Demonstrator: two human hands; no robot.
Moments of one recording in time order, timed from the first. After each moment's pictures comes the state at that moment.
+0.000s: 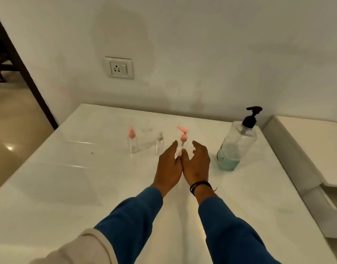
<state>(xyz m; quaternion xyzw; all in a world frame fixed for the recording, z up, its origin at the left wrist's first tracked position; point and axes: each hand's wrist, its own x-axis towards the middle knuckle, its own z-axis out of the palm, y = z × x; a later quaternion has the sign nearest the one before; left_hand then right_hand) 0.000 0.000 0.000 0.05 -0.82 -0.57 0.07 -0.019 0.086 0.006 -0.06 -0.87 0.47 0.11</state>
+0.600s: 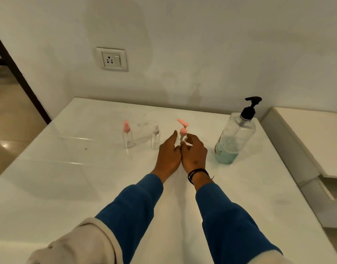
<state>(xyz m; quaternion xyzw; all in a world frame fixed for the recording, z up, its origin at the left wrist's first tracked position) -0.029 0.009 -0.003 0.06 -0.83 -0.56 0.03 -0.038 0.090 0.005 -0.08 -0.85 0.52 0.07</state>
